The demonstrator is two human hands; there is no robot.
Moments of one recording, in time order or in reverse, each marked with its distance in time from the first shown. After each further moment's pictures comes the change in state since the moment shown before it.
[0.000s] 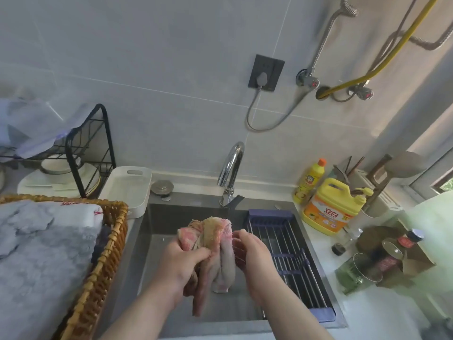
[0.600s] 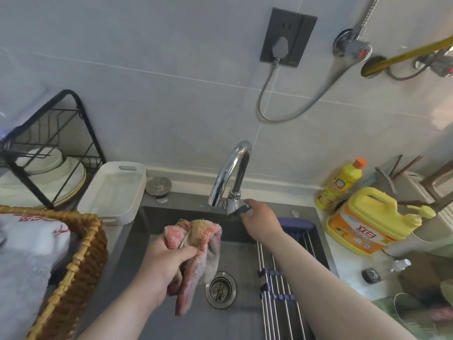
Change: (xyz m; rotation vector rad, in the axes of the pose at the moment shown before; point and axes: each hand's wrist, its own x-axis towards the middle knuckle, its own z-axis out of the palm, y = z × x) left_hand 0.103 0.018 0.028 0.029 0.121 -0.011; right_hand 0.208 -0.051 -0.025 -1.091 -0.072 -0.227
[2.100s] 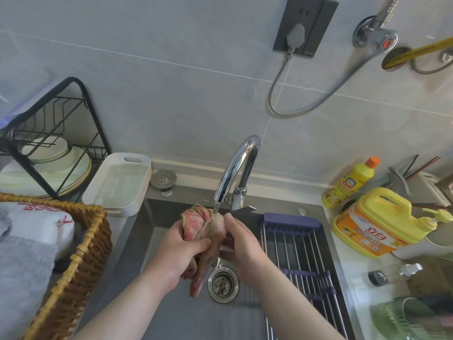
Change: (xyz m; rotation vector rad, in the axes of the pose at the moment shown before) left_hand 0.023 -0.009 0.013 -0.030 -0.082 0.069; right_hand -0.061 -0.027 0.048 1.070 -0.313 0.168
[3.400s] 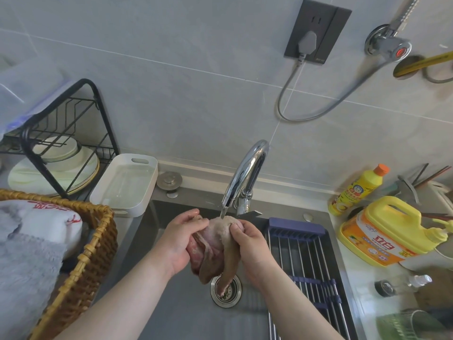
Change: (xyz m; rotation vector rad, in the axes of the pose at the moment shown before) left_hand 0.036 0.010 -0.009 -0.349 -0.012 -0.154; right_hand 0.023 0.014 -0.005 -0.082 0.145 -0.112
